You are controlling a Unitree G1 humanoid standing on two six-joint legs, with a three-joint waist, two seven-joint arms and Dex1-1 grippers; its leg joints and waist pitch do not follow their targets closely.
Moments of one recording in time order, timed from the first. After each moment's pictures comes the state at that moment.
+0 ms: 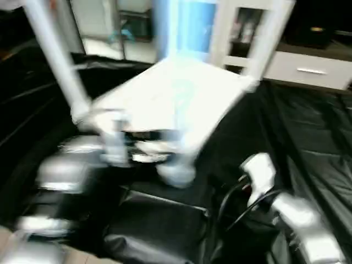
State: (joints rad) left arm -0.60 0.19 -0.16 0.39 -0.49 0.31 -1.30; right arm -0.04 -0.38 0.02 0.02 0.21 0.16 0.62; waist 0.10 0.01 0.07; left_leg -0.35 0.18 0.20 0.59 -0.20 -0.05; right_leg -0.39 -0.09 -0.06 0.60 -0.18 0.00
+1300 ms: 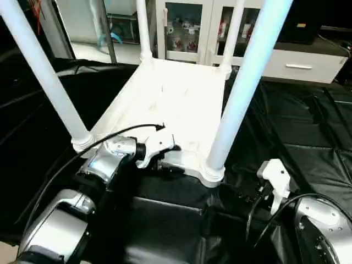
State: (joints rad) left arm -0.74 0.33 -0.37 0.86 0.04 -0.14 -1.14; right arm 0.05 -0.49 0.06 -0.11 0.24 0.19 0.79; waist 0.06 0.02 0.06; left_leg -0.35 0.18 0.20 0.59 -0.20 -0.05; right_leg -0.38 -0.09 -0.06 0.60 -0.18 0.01
